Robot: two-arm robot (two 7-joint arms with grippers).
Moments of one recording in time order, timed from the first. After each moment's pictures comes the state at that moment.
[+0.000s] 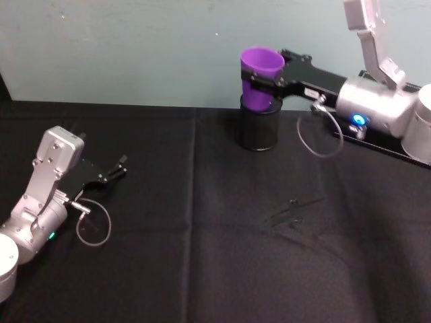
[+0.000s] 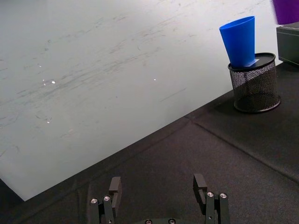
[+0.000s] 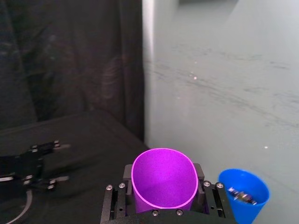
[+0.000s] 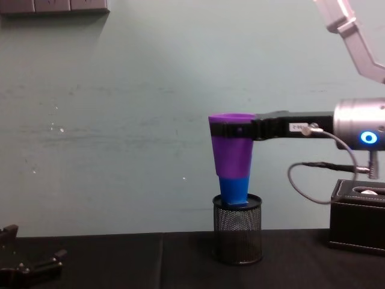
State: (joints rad) left arm -0.20 0.60 0.45 -1.41 -0.25 -0.12 0.03; right arm 0.76 0.28 -0.43 -1.04 0.39 0.08 0.75
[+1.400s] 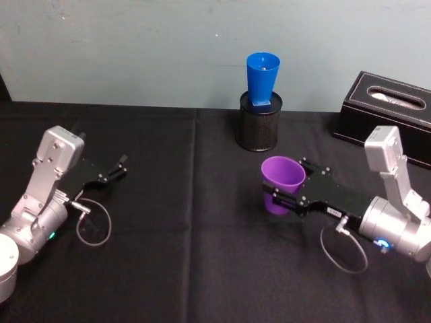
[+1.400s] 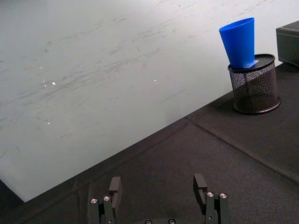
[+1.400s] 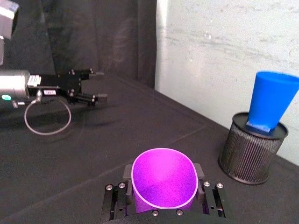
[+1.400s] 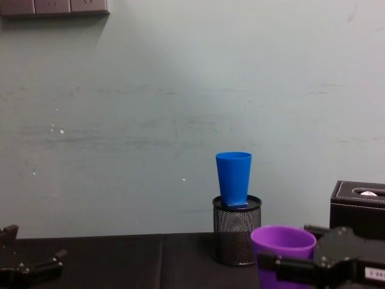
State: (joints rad) left arm -0.20 0.60 0.45 -1.41 -0.25 -0.12 0.03; right arm 0.34 0.49 -0.46 -1.32 0.42 -0.12 0.65
